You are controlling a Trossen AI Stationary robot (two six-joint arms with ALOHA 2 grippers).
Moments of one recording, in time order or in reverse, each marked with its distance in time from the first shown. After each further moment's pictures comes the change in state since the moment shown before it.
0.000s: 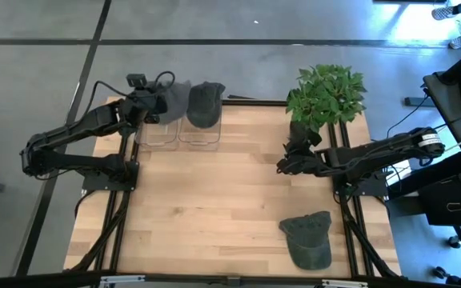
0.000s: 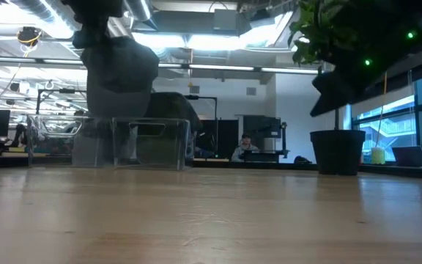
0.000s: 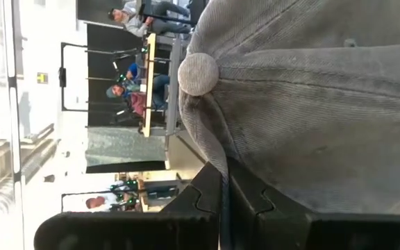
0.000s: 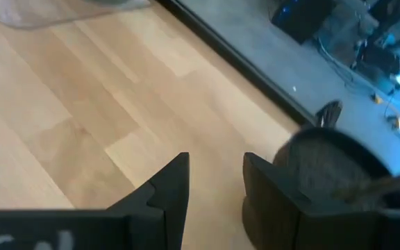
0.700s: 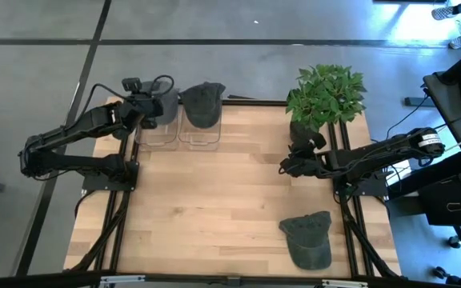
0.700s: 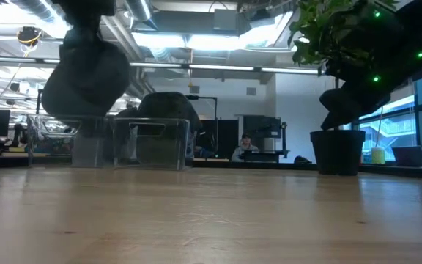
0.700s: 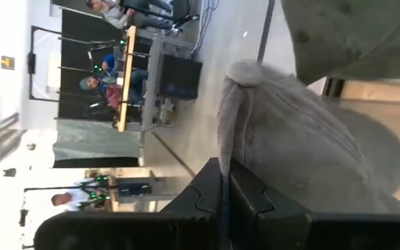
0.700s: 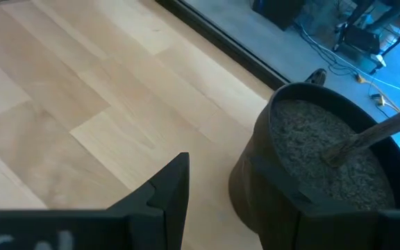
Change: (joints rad) left arm -0.016 -0.039 0.000 -0.144 0.045 -0.177; right arm -0.003 0.000 -0.089 0.008 0.044 0.122
